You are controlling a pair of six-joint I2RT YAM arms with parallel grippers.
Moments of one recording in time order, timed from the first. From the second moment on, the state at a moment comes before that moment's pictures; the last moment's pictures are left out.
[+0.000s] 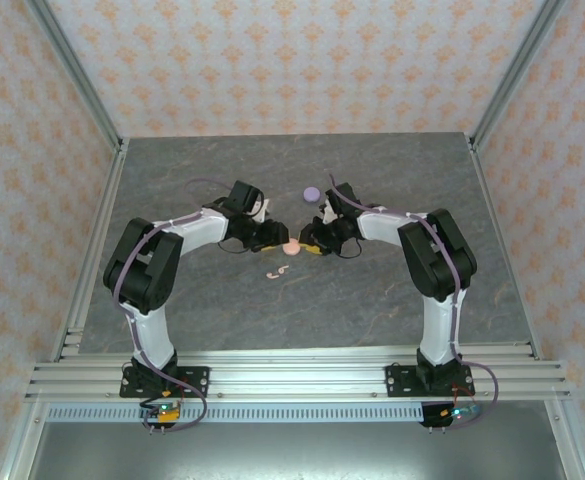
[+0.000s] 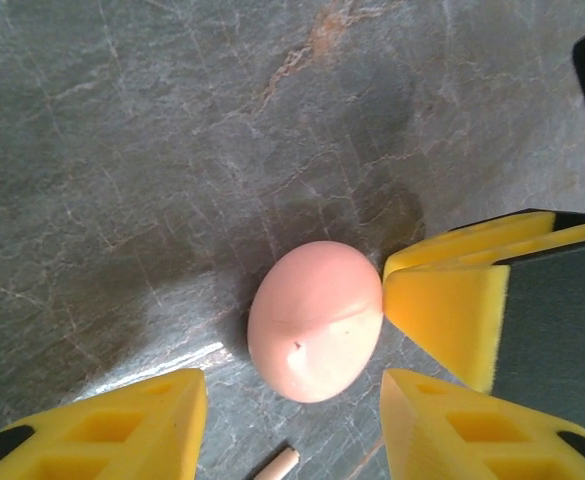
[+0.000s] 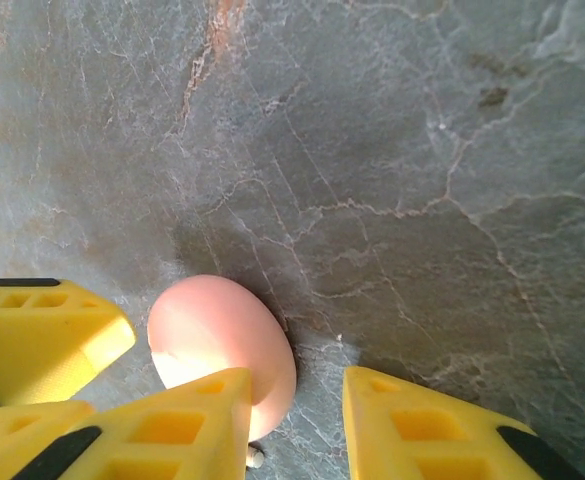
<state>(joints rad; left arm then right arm) -0.37 1.88 1.14 -0.33 0.50 -0.57 0.47 1.99 1.20 -0.28 -0.58 0.78</state>
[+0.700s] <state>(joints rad) -0.37 1.89 1.12 -0.31 0.47 -0.58 0.47 1.98 1.20 -0.25 -0.60 0.80</state>
